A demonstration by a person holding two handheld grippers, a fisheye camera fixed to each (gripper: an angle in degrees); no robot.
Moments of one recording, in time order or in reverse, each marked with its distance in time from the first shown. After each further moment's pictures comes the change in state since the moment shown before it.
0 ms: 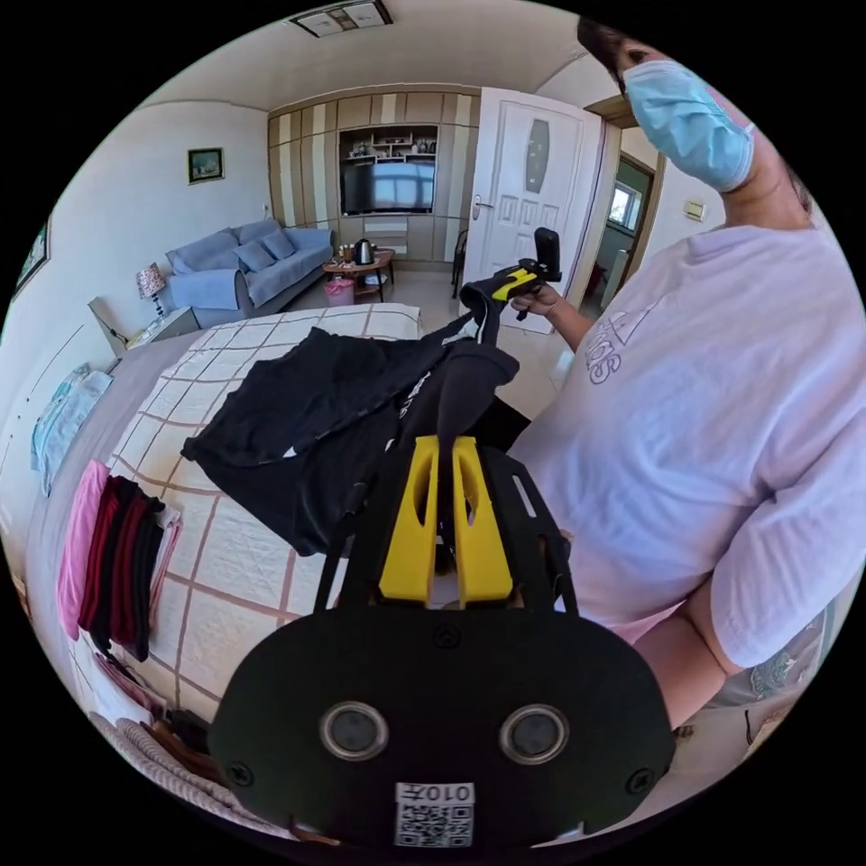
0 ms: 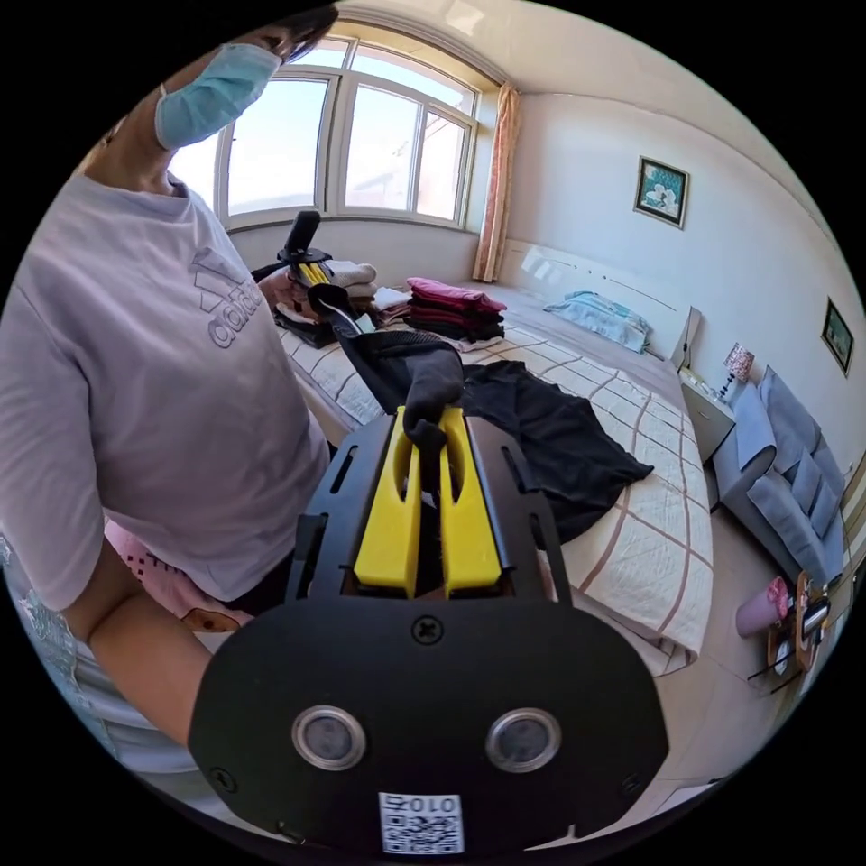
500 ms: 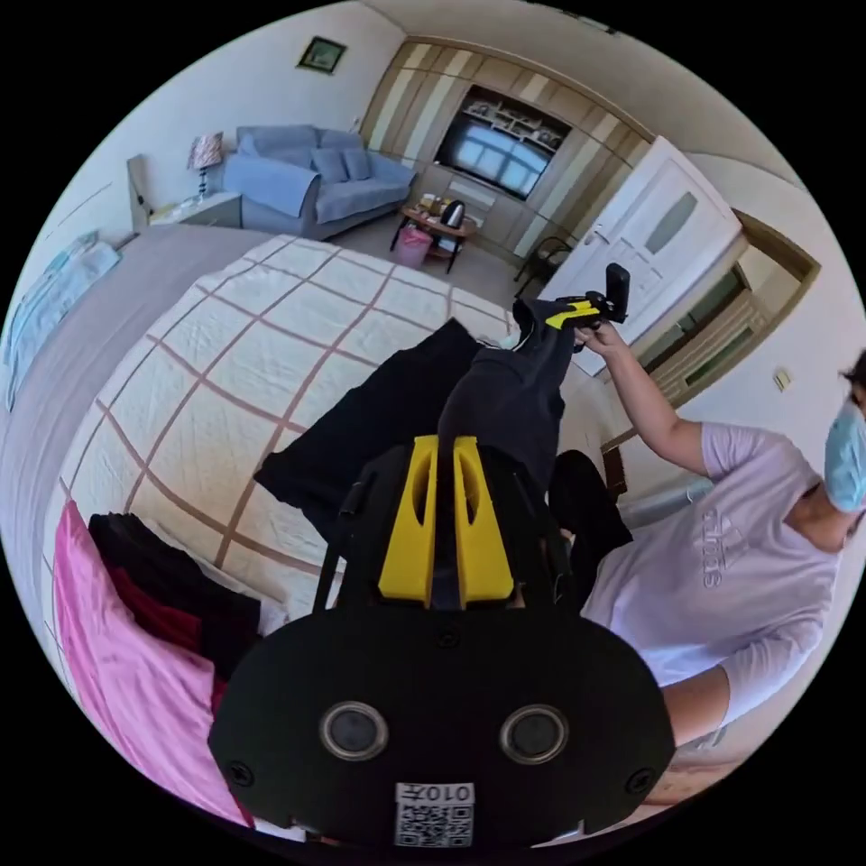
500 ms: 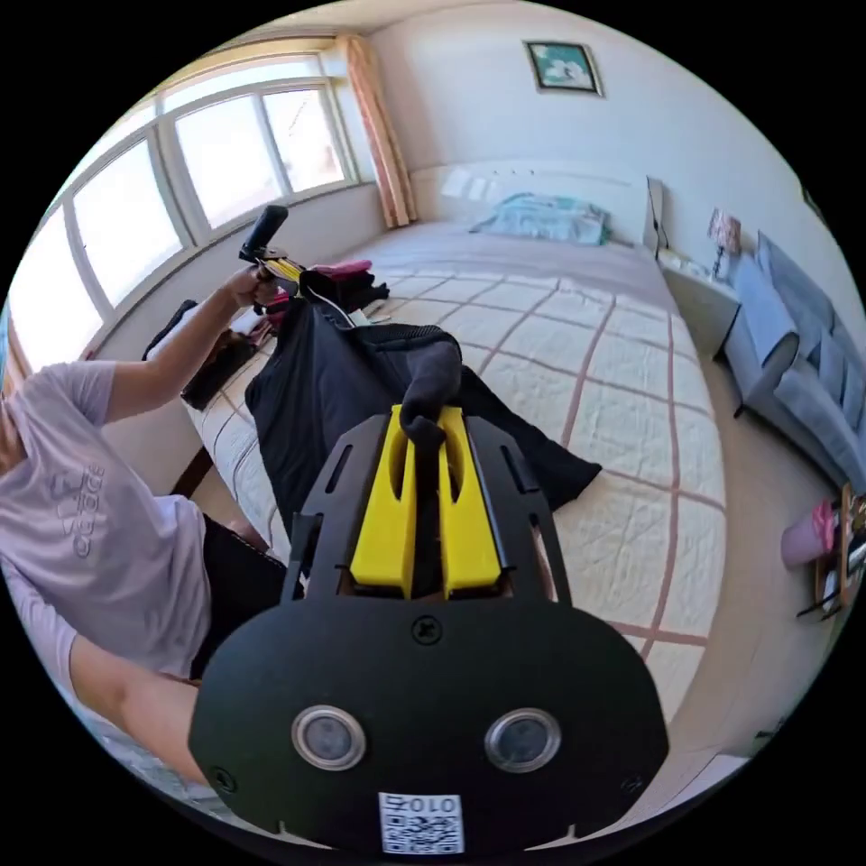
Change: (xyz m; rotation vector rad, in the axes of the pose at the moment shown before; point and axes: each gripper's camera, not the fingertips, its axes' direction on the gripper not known) left arm -0.407 -0.147 0.112 -0.155 0.115 -0.355; right arm 0.358 -0.097 0.183 -0.217 -0.088 0.349
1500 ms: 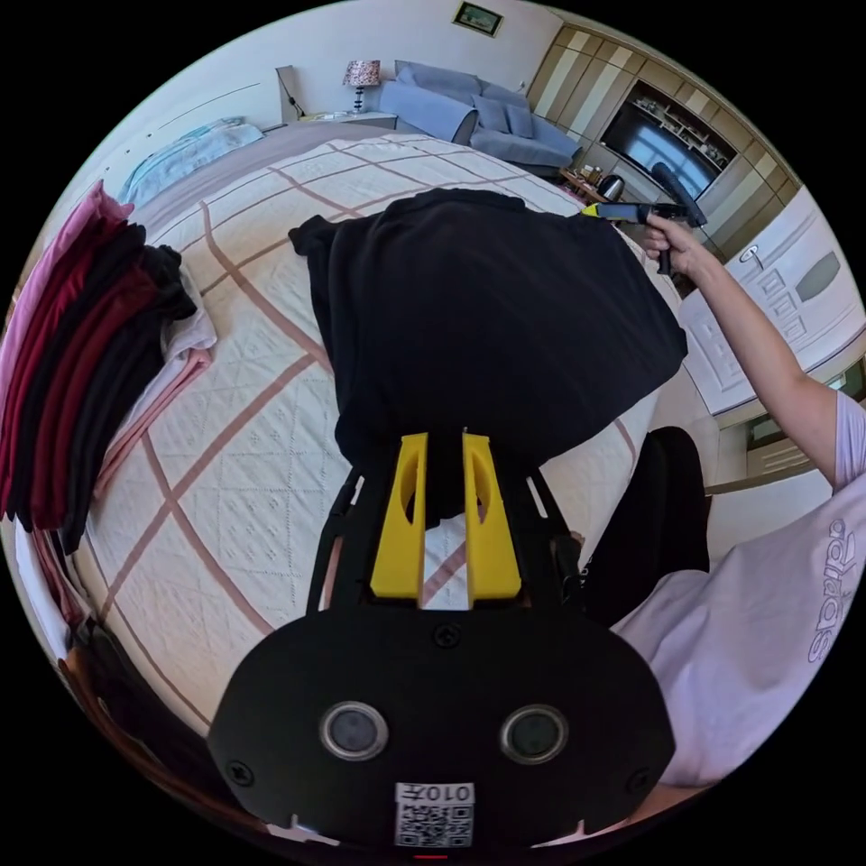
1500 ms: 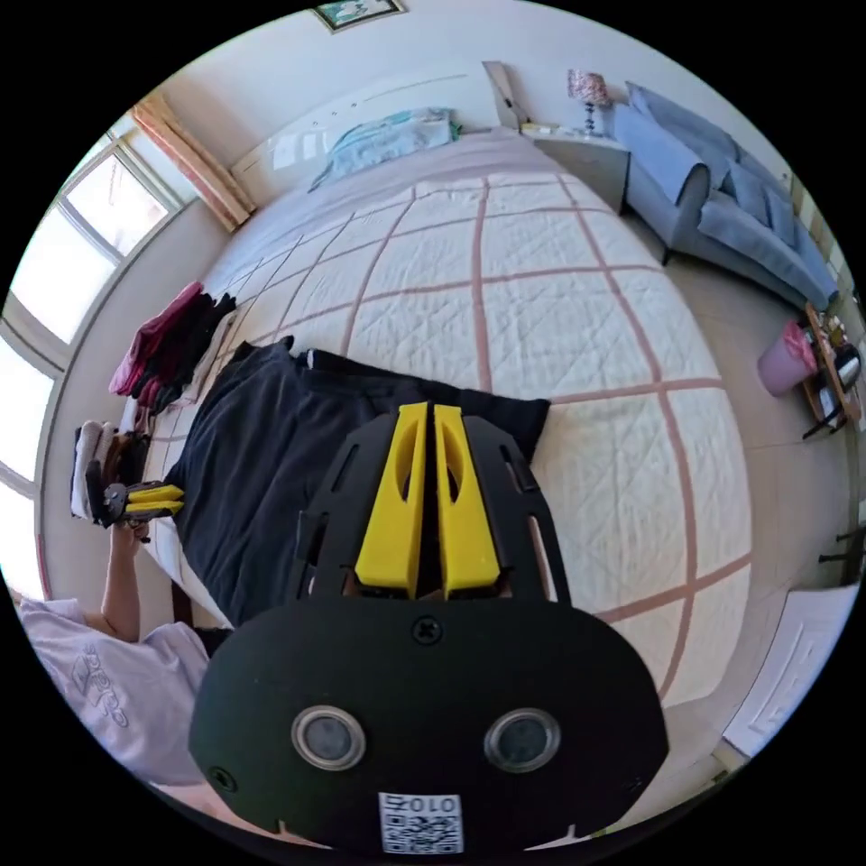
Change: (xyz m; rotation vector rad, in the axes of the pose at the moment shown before) left arm 0.077 0.157 0.129 -0.072 -0.334 -0.357; right arm 0.133 -0.045 0.065 -0.093 0.212 0.440
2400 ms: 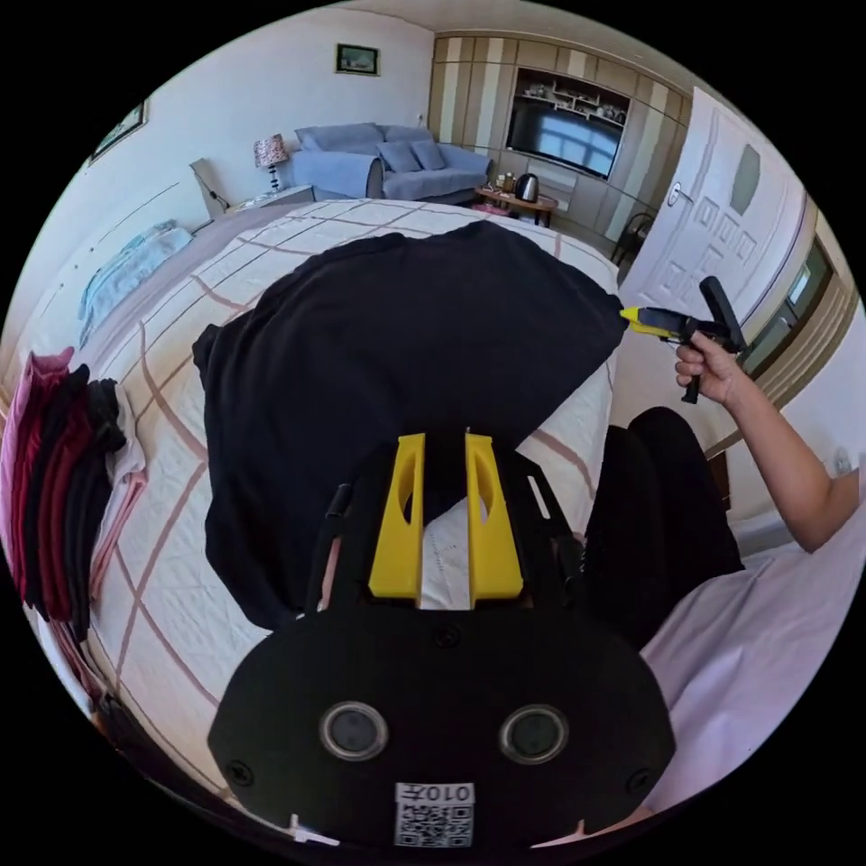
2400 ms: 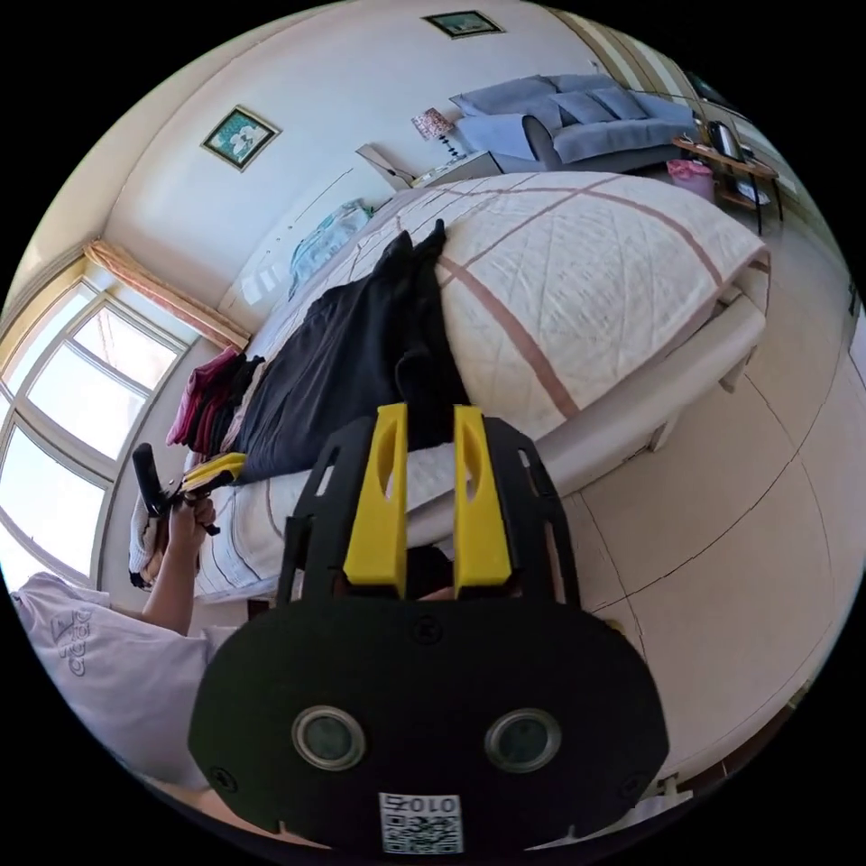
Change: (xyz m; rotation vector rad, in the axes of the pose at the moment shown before) left arm 0.076 0.012 0.017 0.168 -0.014 0.249; right arm 0.057 0.341 -0.011 0.211 -0.214 0.369
